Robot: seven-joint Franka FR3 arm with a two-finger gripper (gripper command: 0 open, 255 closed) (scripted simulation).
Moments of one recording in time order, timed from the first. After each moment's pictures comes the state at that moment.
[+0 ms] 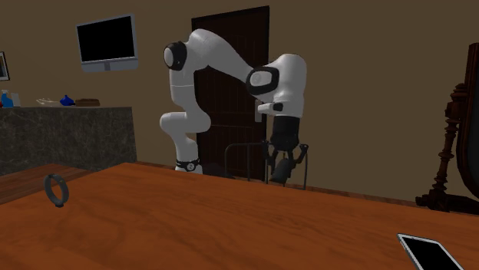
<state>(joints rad) -0.40 0.21 0.76 -1.97 -0.43 2.13 1.42</state>
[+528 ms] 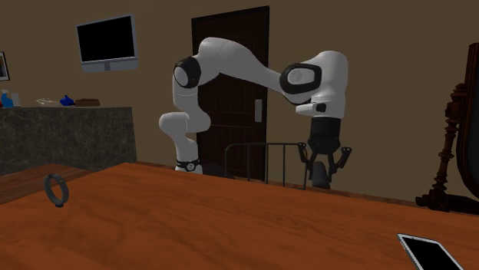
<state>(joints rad) -0.15 0.56 0.70 -1.52 -0.62 1.92 1.54</state>
